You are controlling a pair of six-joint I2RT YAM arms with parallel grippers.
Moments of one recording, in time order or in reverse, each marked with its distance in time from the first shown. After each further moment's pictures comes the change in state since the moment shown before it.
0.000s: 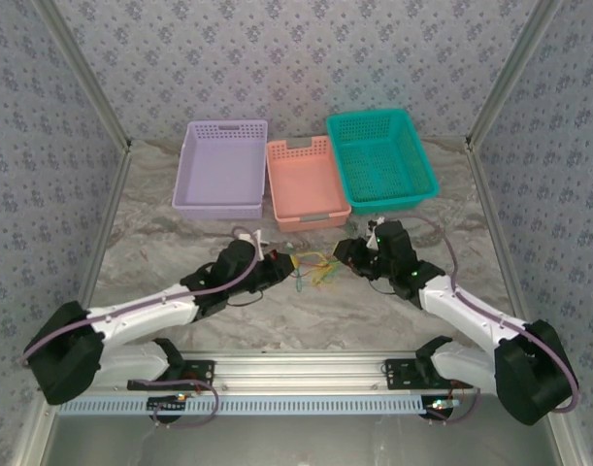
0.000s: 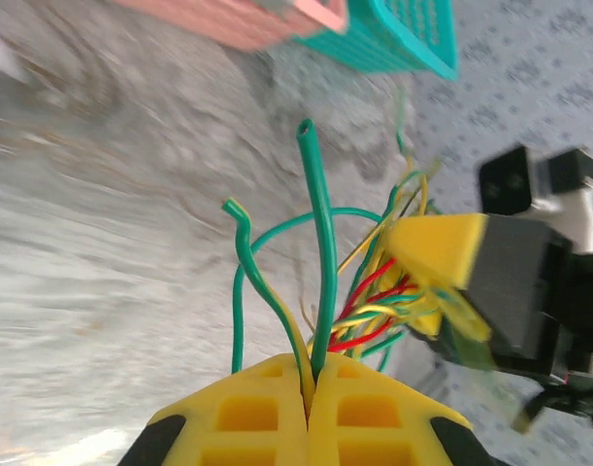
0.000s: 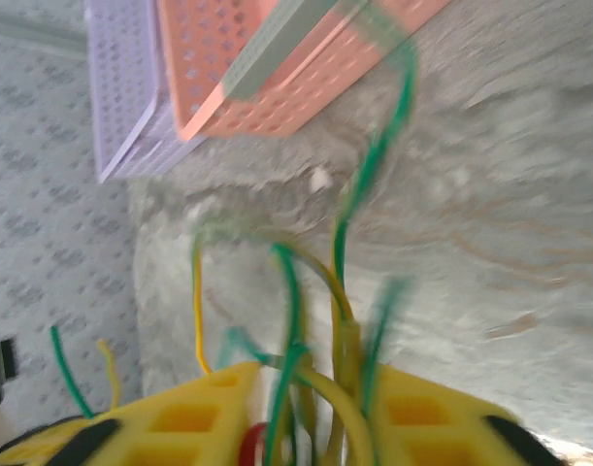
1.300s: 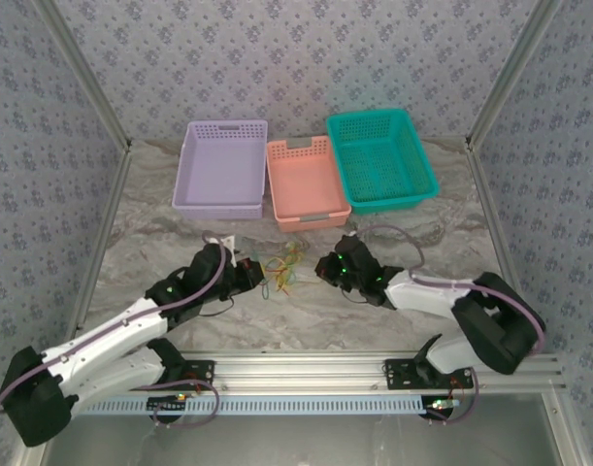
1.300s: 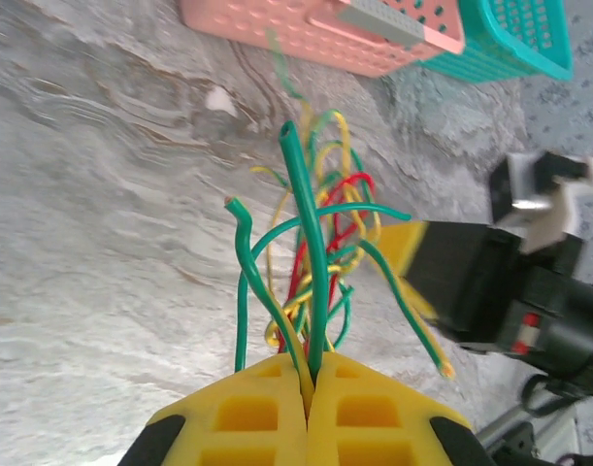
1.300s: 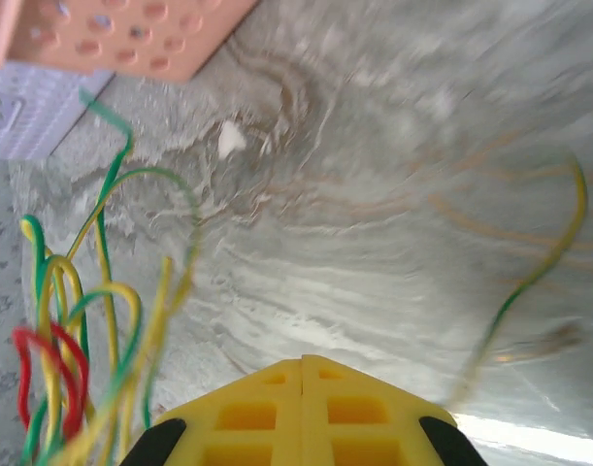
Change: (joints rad) left arm 0.088 -0.270 -0.010 -0.409 -0.049 0.179; right arm 0.237 0.270 -0.019 0.204 0.237 0.108
